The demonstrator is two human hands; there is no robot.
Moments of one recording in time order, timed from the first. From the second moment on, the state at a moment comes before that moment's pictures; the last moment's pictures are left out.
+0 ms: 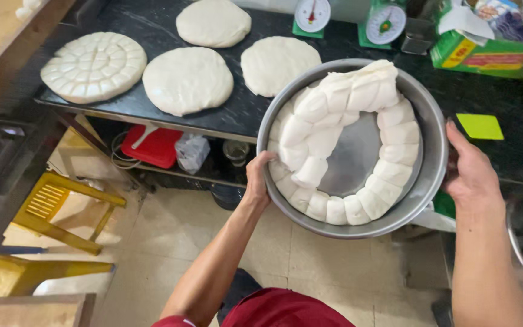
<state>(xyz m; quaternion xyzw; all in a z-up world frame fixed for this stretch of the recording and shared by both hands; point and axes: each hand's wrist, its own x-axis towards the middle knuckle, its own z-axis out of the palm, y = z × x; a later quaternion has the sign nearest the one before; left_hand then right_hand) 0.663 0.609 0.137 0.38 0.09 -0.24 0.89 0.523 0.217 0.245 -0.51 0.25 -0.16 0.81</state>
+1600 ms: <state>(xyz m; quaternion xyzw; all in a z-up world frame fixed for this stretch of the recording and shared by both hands) 1.439 0.938 0.107 0.21 0.06 -0.19 0.96 1.380 0.774 0.323 -0.93 -0.17 -0.25 0.18</state>
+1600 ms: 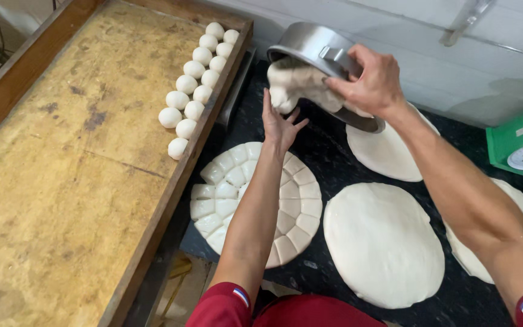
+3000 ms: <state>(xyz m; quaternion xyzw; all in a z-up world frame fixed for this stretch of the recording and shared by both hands) 1.363 0.910 0.141 0.77 -0.09 -0.07 0.62 1.217 0.638 0.417 -0.78 0.08 -0.32 0.53</state>
